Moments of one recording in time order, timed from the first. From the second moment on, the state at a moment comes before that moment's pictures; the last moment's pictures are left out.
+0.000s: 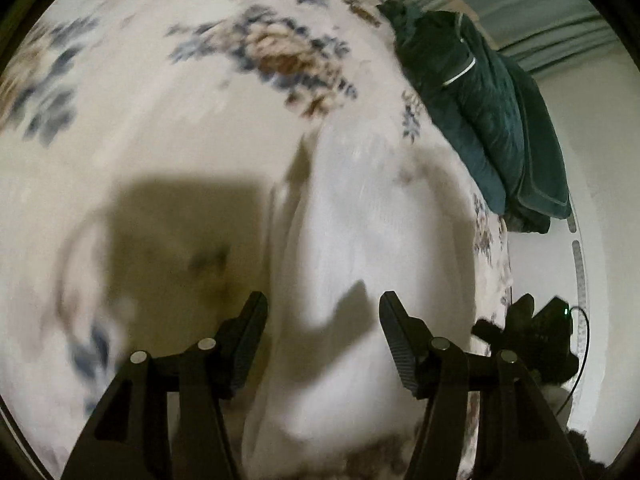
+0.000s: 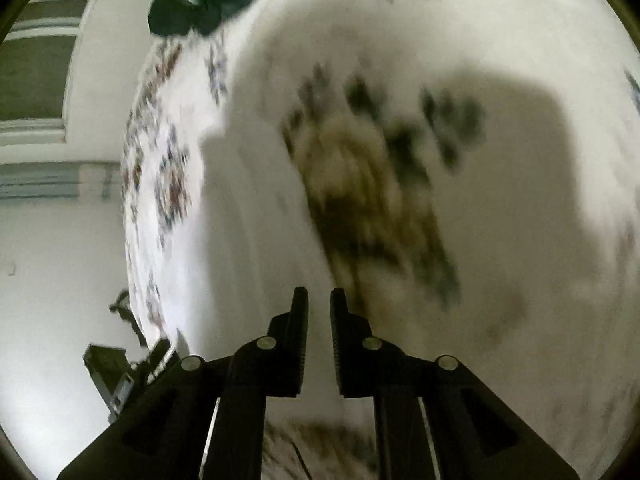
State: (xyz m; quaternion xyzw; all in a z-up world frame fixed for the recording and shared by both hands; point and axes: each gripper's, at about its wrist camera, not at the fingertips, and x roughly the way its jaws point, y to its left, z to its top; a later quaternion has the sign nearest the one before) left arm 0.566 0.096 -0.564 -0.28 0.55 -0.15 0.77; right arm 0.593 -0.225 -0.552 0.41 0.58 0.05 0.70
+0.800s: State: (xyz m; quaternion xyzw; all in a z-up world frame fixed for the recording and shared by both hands) left arm 0.638 0.086 -0.554 -0.24 0.52 -0.17 0.80; right arm 0.703 -0.185 -0.530 0.30 0.57 0.08 0.76
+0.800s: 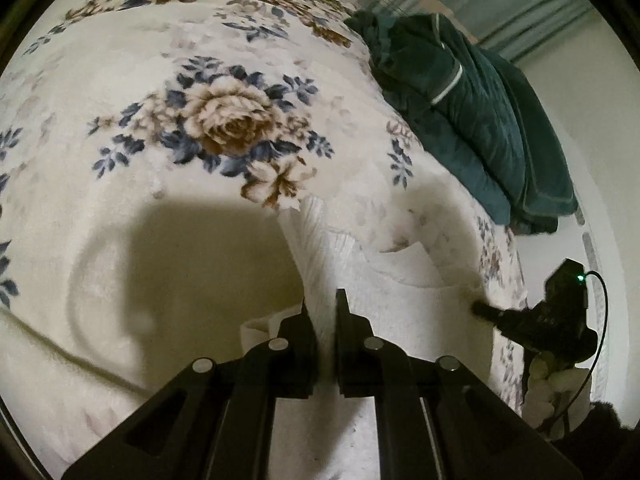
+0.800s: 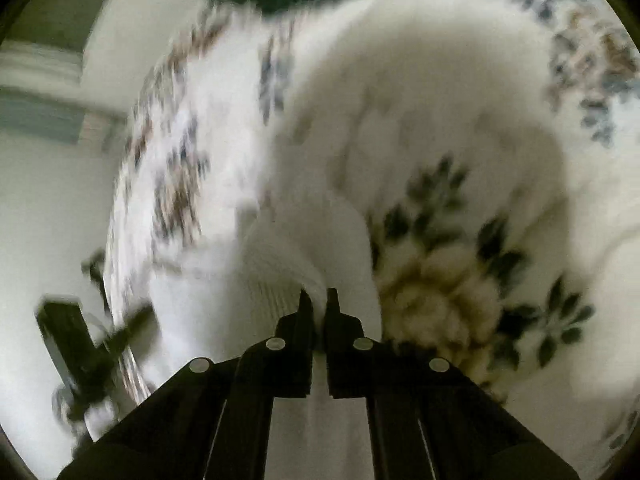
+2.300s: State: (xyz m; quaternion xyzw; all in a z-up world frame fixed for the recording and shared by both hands) left arm 0.693 0.127 -0.527 -0.35 0.47 -0.26 0.77; right arm 0.759 -0.083 -0.527 0.39 0.55 0.26 0.69
